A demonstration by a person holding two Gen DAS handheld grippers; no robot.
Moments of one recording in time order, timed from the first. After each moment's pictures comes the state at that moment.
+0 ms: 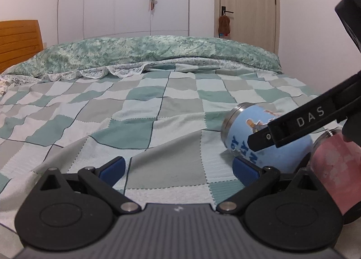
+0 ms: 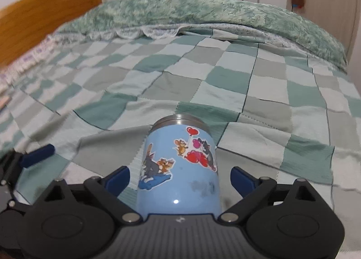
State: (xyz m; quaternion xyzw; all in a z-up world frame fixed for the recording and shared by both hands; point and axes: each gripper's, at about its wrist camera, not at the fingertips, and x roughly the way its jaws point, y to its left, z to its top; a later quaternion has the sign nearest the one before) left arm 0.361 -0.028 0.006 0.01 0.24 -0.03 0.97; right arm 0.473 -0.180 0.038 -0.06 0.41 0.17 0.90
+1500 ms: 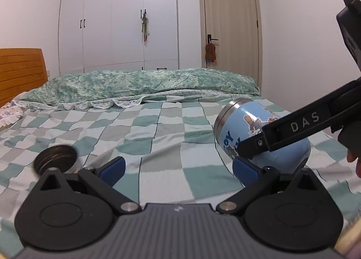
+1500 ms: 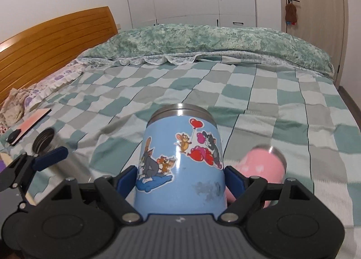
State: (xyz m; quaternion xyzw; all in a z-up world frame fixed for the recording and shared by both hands) left arm 0.168 -0.039 0.085 0.03 0.17 -0.05 0.98; right arm 0.265 -0.202 0.116 0.00 0.34 0.20 0.92
